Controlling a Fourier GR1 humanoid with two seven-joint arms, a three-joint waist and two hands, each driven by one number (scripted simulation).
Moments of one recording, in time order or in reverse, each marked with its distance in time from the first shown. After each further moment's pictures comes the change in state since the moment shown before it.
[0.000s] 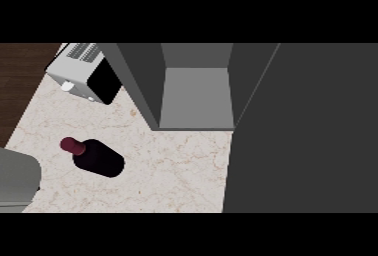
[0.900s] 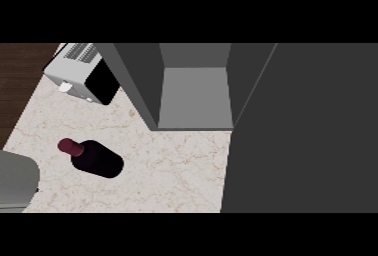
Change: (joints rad) left arm -0.230 -0.011 0.094 0.301 0.029 0.011 0.153; right arm -0.102 -0.006 -0.044 -0.024 0.027 -0.025 0.114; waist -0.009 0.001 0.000
